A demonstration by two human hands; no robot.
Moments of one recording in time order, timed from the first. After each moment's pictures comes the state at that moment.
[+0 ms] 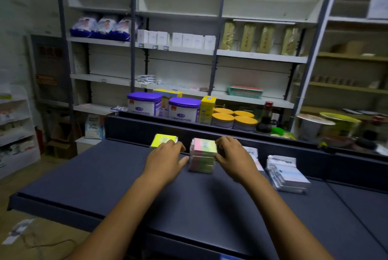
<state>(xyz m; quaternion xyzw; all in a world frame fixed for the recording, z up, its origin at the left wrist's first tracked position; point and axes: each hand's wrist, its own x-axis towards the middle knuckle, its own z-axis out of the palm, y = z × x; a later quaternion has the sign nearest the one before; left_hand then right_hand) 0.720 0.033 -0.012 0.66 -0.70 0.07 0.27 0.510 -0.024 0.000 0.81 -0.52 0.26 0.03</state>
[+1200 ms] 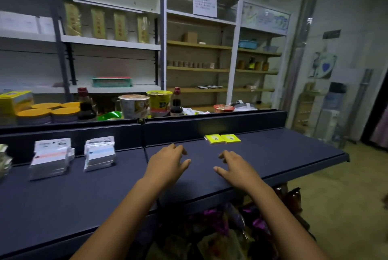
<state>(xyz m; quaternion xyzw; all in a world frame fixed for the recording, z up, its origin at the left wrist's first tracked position) 0.206 0.112 -0.011 0.41 -0.88 -0.01 0.23 -0.011 0.187 -0.034 0.60 -0.77 0.20 -0.01</state>
